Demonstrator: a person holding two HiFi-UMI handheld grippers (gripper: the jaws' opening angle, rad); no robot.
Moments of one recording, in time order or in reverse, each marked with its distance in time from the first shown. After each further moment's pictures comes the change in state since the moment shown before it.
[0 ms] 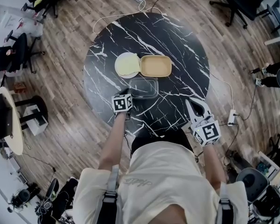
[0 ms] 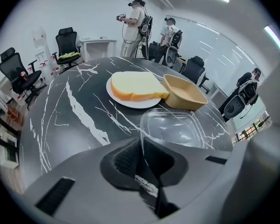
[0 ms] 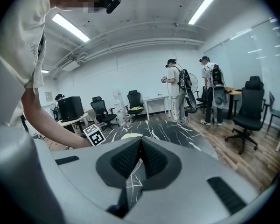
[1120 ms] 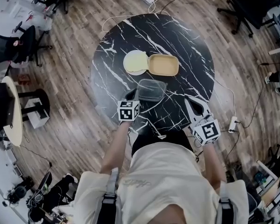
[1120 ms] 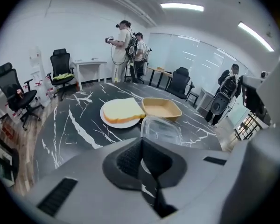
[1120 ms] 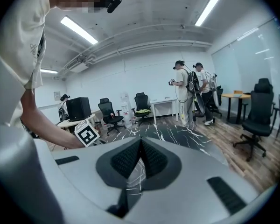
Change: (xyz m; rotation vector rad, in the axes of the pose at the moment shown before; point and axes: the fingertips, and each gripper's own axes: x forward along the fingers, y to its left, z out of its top) left arm -0.071 -0.044 0.024 0.130 -0.212 -0.060; right arm 0.011 0.030 0.013 -0.045 -0.036 0.077
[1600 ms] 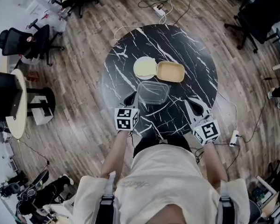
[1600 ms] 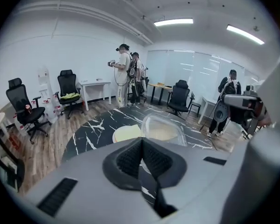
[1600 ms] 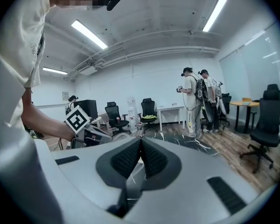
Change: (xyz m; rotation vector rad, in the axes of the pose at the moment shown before) left arm -0.091 -0.004 0.067 0.051 -0.206 0.058; right arm 0.009 0.017 0.028 -0.071 -0.072 0.070
